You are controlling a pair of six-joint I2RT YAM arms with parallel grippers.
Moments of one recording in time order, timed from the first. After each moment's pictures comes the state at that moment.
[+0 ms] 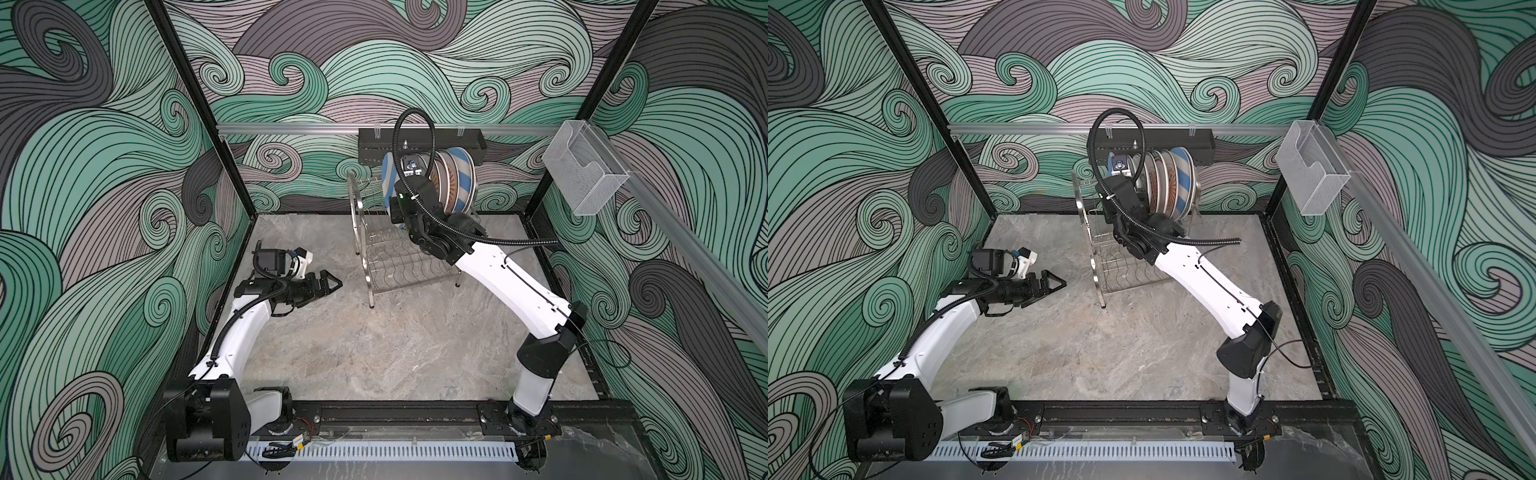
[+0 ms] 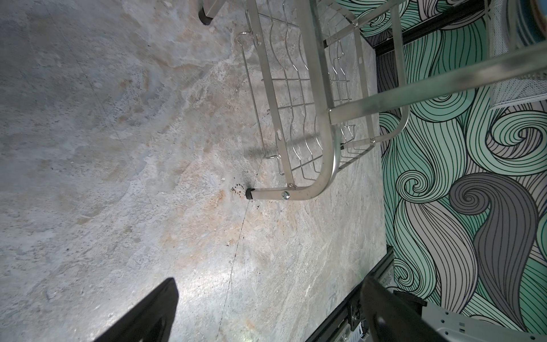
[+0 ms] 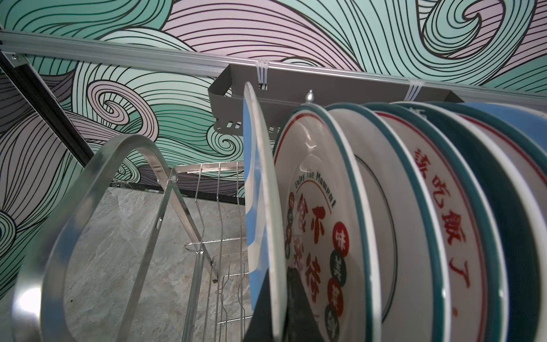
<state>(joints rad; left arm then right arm) 0.02 1.20 0.89 -0.66 0.70 -0.30 0.83 1.83 2.10 -0.65 0.69 0.18</state>
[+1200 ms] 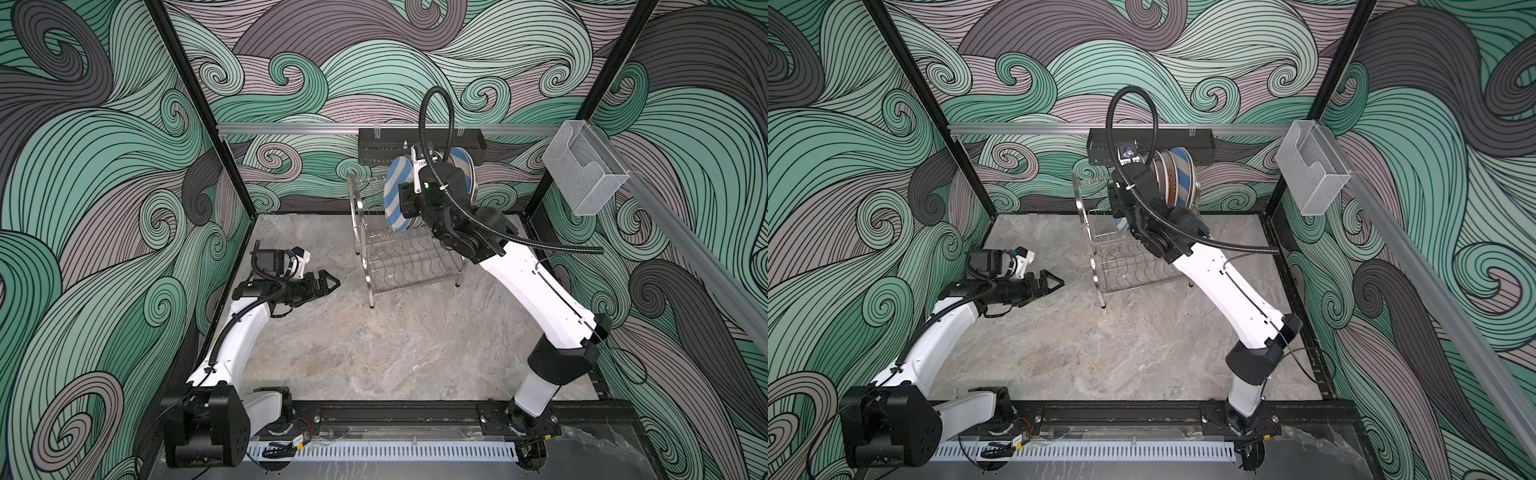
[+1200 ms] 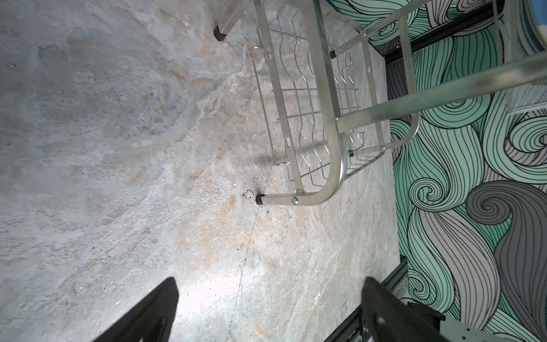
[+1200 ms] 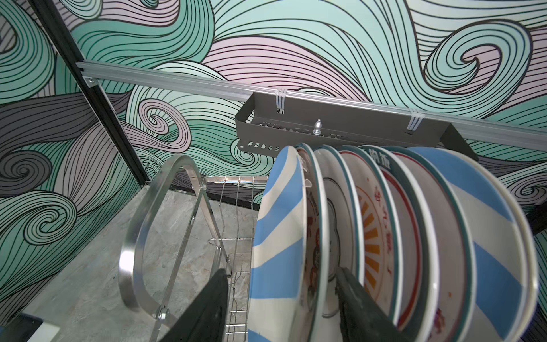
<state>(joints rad) 0.02 1.17 0.89 -0.66 0.63 -0.30 0.82 1.72 2.18 -0.76 0.56 0.11</state>
